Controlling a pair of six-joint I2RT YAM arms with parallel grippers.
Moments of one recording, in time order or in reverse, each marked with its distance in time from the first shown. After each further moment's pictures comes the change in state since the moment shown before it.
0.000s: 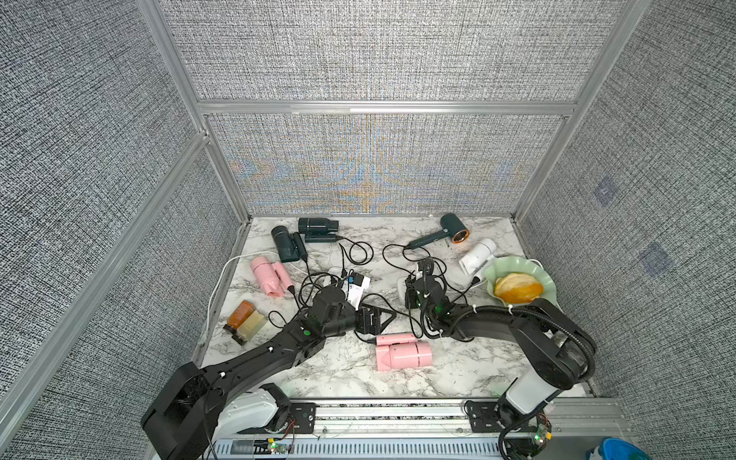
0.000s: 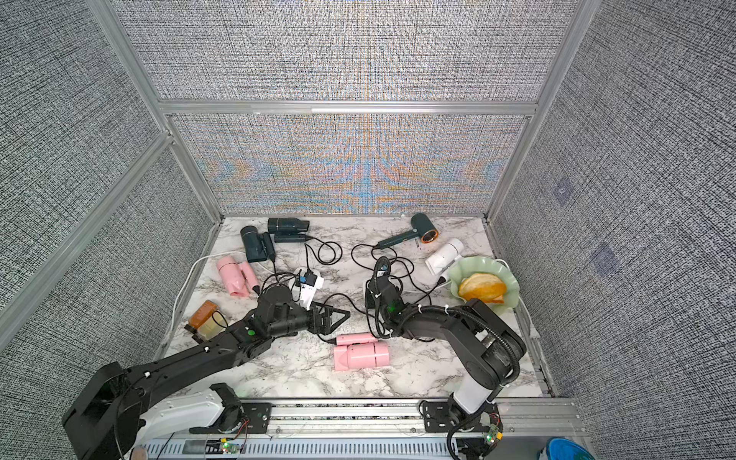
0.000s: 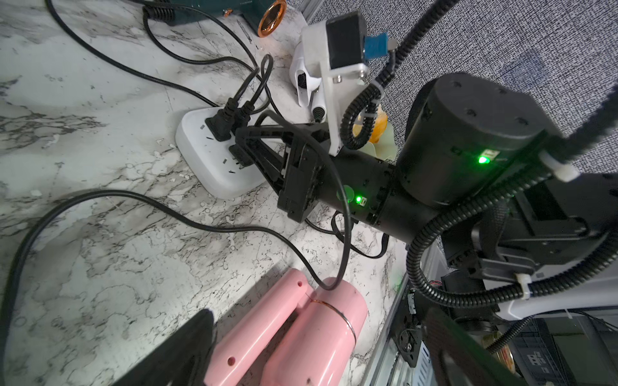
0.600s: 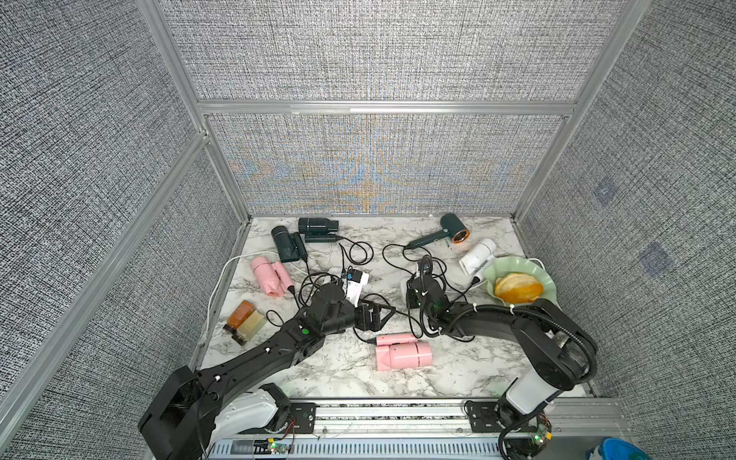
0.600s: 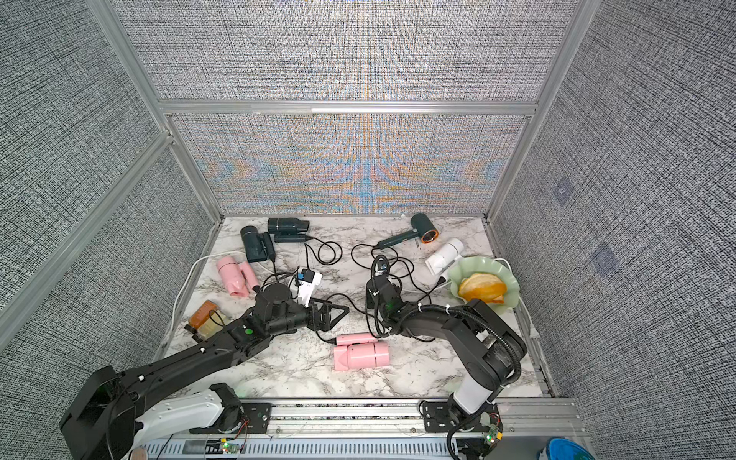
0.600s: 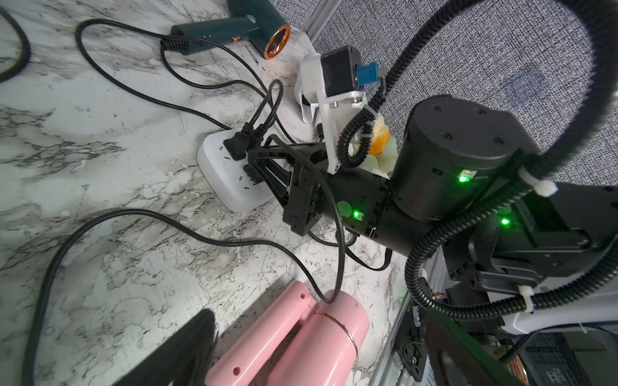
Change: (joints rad) left arm 0.000 -0.026 0.021 -0.039 -0.047 0.011; right arm -0.003 0.002 0.026 -0.070 0.032 -0.005
